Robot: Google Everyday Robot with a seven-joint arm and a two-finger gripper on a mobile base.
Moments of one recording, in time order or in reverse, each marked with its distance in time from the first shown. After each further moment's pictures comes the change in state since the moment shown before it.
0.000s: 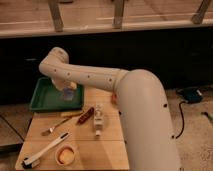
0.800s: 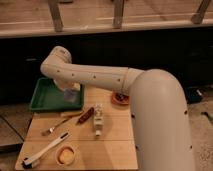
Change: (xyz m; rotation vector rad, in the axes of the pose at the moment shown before) arm -0.020 0.022 -0.033 -0.022 0.018 0.074
